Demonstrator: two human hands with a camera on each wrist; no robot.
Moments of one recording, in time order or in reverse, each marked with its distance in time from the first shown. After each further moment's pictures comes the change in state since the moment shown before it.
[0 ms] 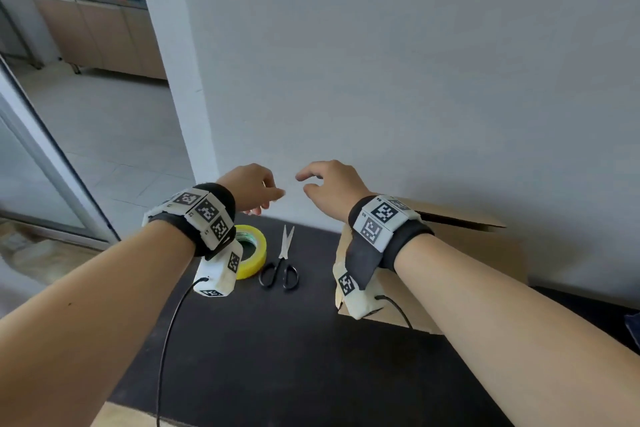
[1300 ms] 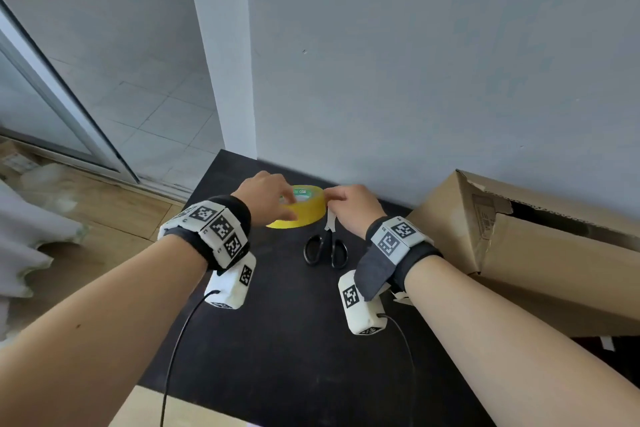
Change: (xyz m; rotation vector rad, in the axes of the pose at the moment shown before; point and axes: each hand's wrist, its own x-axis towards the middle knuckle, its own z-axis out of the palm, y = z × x) left_hand 0.050 -0.125 0.052 0.217 -0.202 0.070; right_hand 0.067 0.035 0.135 0.174 -0.221 0.328
